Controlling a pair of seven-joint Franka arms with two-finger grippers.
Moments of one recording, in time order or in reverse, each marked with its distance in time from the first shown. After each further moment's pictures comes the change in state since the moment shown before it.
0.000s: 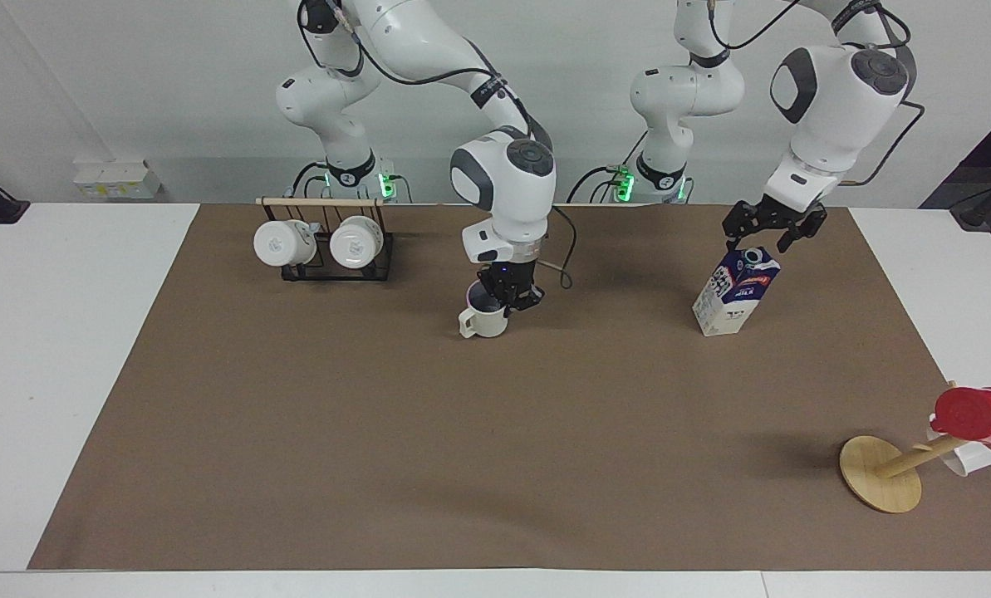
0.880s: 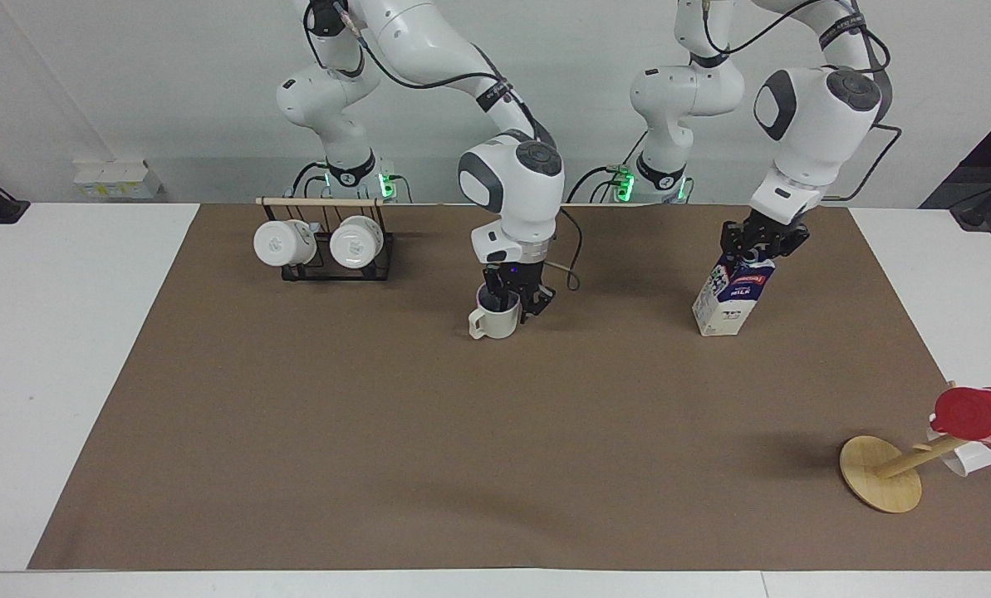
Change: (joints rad) left arm -0.009 0.002 -0.002 0.002 0.000 0.022 -0.001; right arm 0.003 0.006 -0.019 0.013 -0.031 0.003 -0.008
